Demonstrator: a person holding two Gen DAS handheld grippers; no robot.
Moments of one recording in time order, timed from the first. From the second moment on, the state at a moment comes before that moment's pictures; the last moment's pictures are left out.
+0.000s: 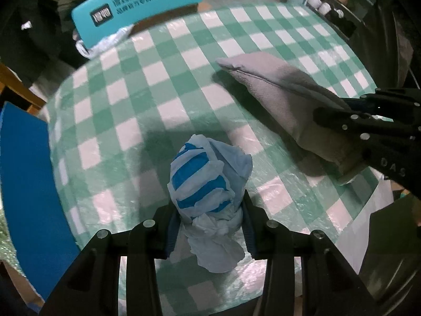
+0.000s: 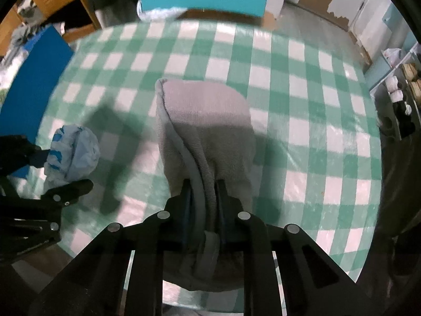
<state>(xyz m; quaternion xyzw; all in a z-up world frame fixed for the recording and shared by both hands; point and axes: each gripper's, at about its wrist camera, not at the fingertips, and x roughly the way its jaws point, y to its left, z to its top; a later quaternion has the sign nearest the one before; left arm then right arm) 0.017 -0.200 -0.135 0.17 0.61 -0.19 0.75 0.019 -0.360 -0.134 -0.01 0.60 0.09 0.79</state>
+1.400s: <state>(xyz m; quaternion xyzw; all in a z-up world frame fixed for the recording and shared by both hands) 0.033 -0.101 -0.030 0.16 0.50 -0.13 0.84 0.051 -0.263 -0.016 -0.01 0.49 0.19 0.85</state>
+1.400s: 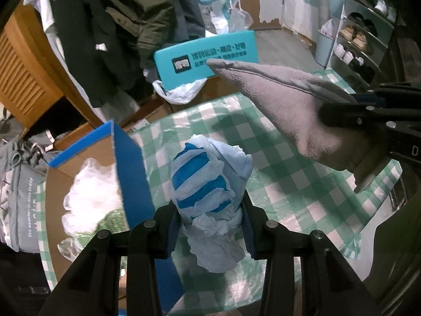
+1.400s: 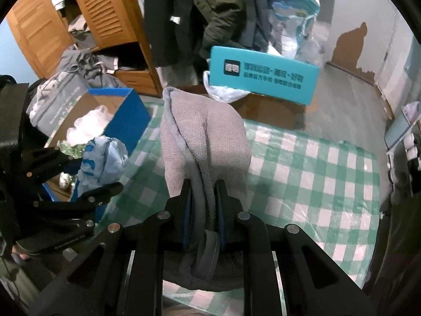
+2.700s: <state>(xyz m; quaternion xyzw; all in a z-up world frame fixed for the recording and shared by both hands) 0.046 0.089 -0.013 0.04 0.49 0.00 0.87 0.099 -0.073 0.020 -0.10 0.47 0.30 0.83</state>
